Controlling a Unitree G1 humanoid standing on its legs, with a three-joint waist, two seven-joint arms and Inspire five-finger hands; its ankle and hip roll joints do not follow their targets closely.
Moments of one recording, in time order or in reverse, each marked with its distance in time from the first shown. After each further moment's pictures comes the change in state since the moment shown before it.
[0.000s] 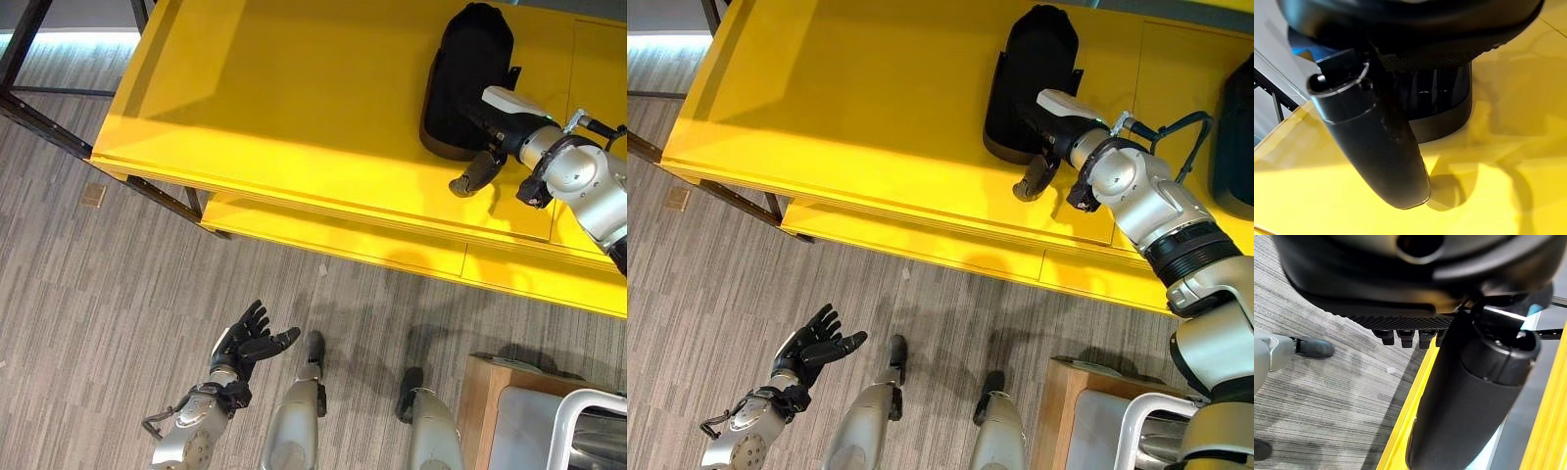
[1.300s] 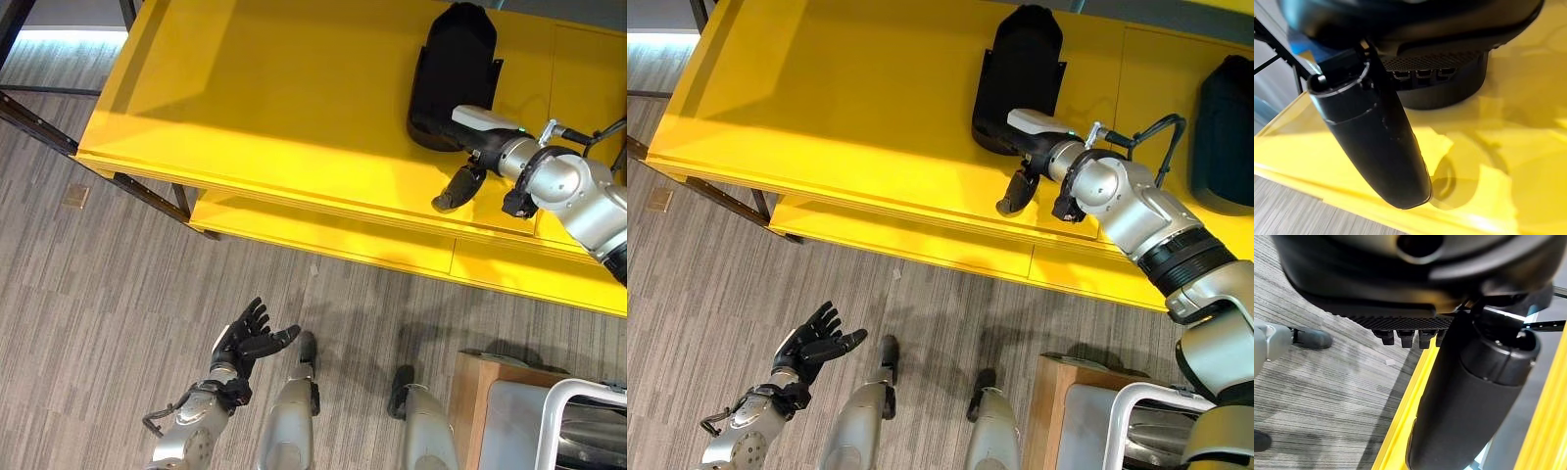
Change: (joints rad) left arm -0.016 0.000 0.003 0.000 0.005 0.000 0.002; right arm 0.049 -0.034 0.040 -0.181 0.003 0.014 0.063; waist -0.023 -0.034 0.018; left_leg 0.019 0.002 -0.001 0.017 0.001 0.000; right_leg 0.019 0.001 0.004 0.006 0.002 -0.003
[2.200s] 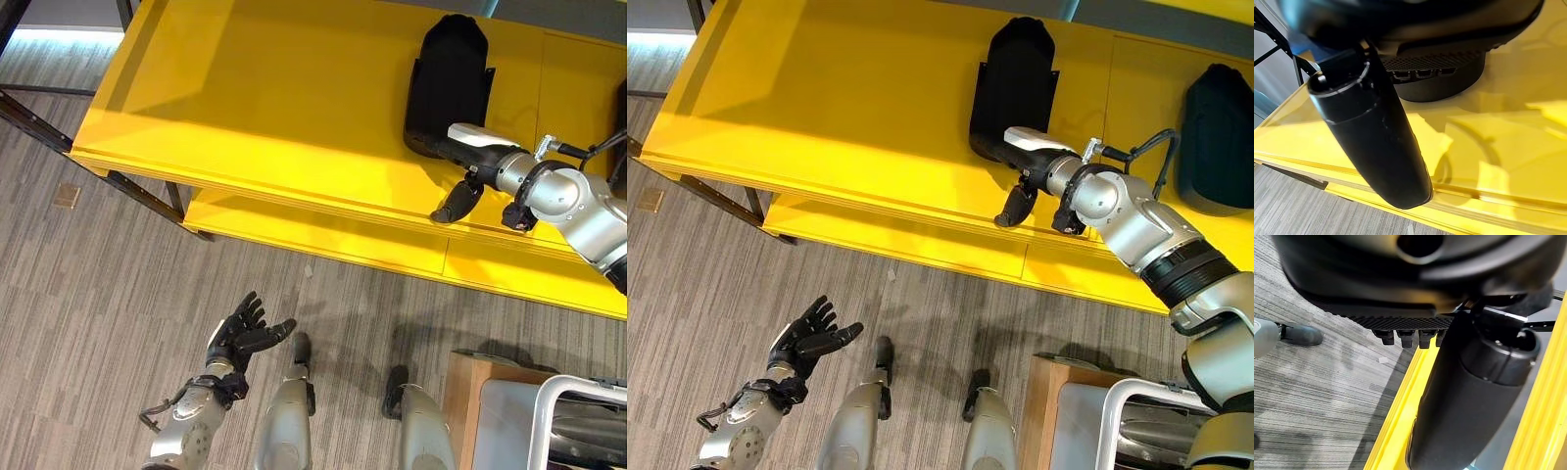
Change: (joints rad) left arm -0.012 0.000 0.035 0.000 0.006 0.001 0.000; right arm 0.035 -0.017 -0.010 -0.024 0.017 -0.003 0.008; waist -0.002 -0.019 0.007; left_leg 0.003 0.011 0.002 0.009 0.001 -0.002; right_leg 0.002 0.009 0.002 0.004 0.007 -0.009
